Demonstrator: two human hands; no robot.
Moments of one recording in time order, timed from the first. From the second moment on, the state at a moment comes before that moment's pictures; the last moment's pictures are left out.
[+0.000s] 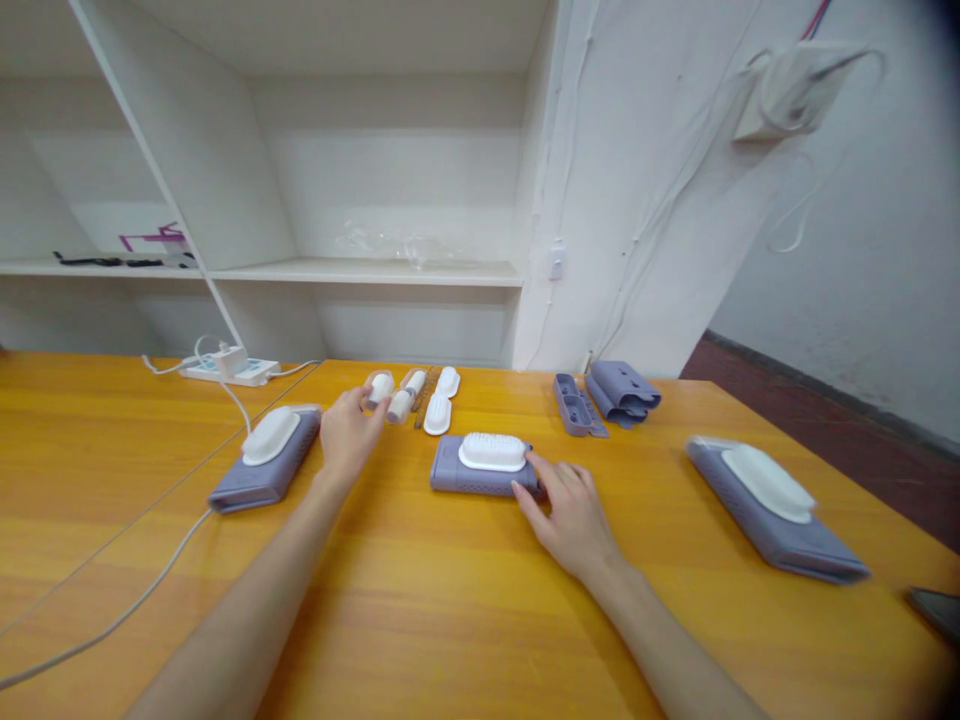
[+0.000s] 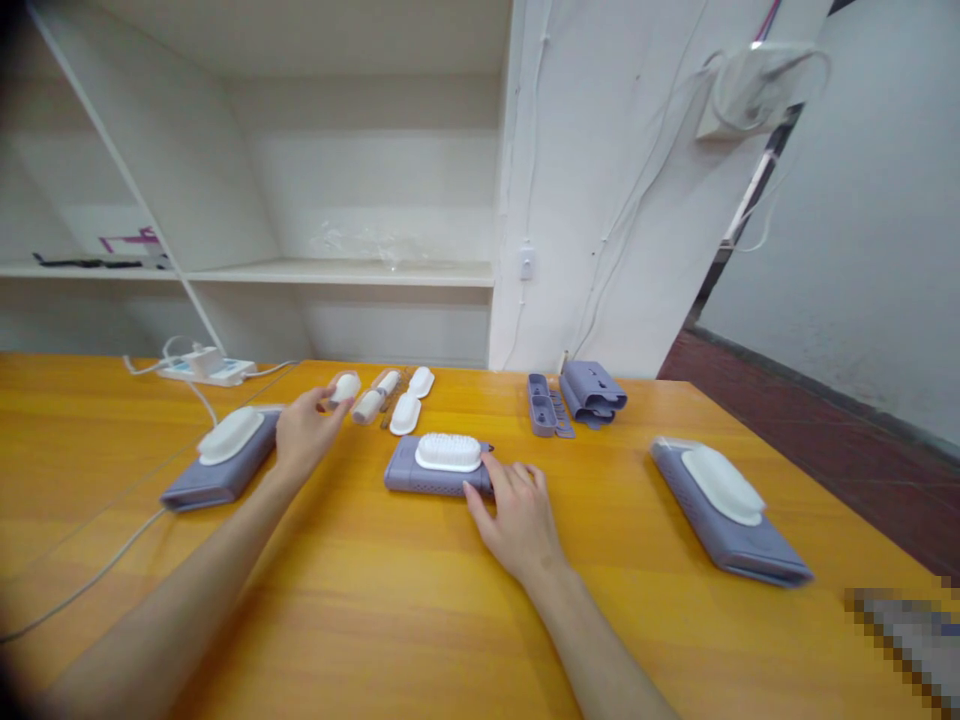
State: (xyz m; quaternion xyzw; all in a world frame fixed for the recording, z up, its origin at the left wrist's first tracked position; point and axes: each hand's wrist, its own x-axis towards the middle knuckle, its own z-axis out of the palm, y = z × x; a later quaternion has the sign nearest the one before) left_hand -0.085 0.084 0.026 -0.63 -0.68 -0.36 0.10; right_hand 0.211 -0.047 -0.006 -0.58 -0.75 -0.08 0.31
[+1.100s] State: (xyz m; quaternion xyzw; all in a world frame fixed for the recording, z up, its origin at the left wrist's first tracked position) left_hand -0.058 0.106 0.011 -0.66 -0.69 -0.30 0.04; right_hand 0.210 -0.049 -0.003 -0.58 -0.75 -0.07 0.30
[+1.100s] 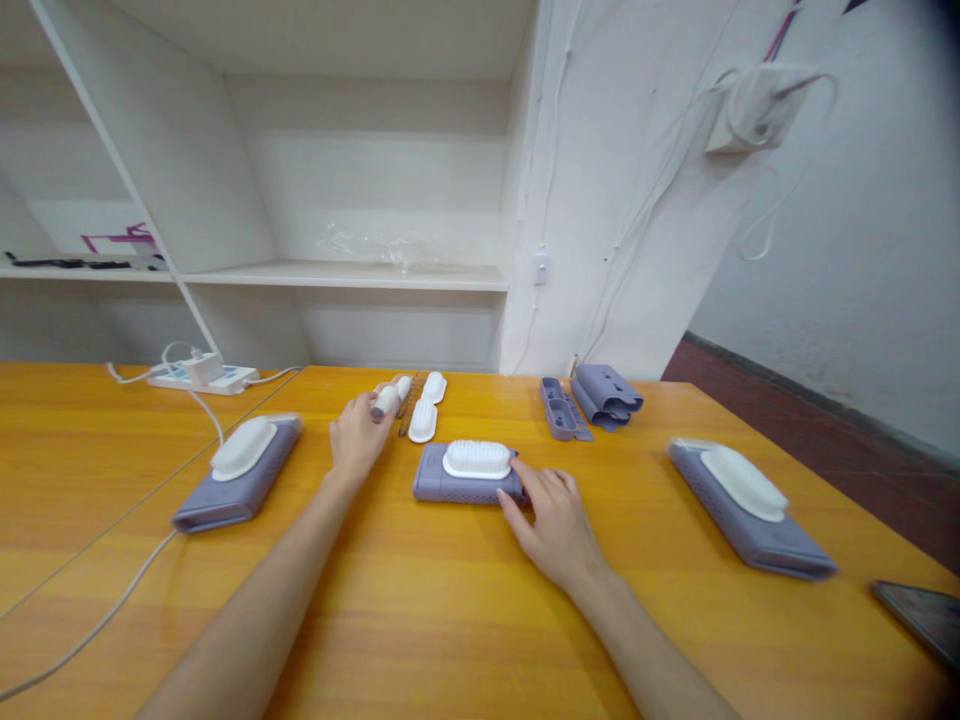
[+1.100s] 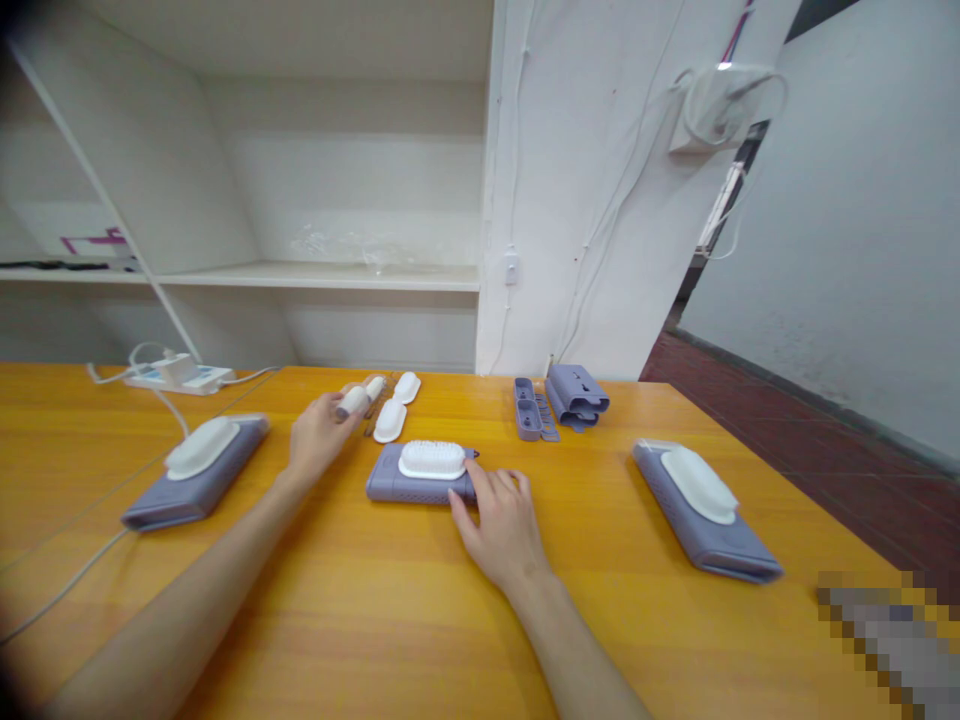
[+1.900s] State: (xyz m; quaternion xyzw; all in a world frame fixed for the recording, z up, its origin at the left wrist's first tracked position) left_hand 0.014 -0.017 0.006 -0.88 -0.36 -0.29 -0.13; right_hand 0.207 -0.049 -0.008 -0.65 -0.68 -0.06 0.35
